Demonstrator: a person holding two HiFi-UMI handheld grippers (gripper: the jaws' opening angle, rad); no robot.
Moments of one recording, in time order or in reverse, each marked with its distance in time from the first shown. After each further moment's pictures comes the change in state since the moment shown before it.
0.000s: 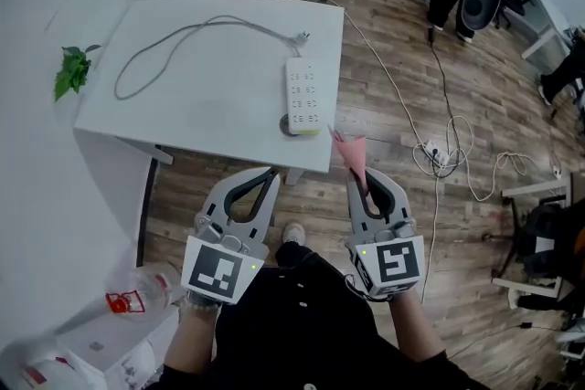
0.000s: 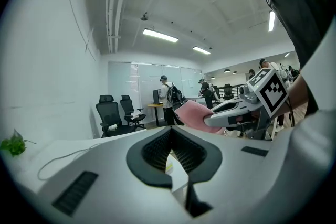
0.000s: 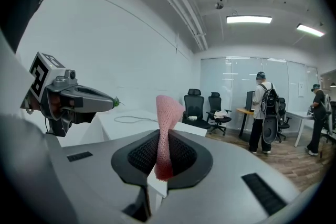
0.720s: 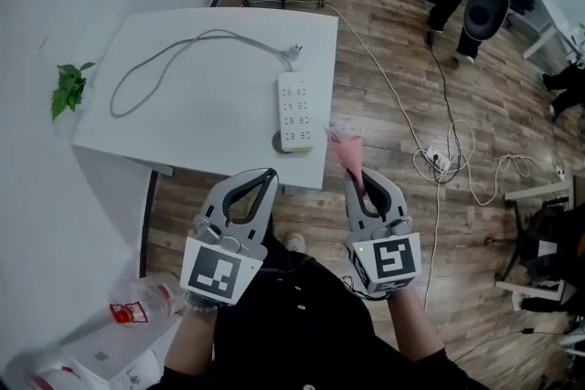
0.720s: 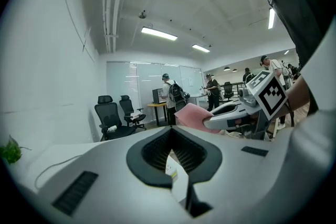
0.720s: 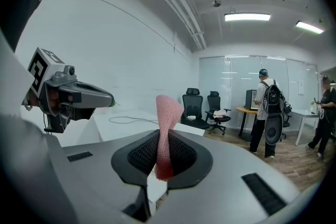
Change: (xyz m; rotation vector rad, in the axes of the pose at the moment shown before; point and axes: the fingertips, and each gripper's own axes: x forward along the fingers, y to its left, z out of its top) left arm 0.041 0.017 0.011 0.023 0.012 -0.001; right arm 0.034 -0.034 0.000 0.021 -0.002 -0.005
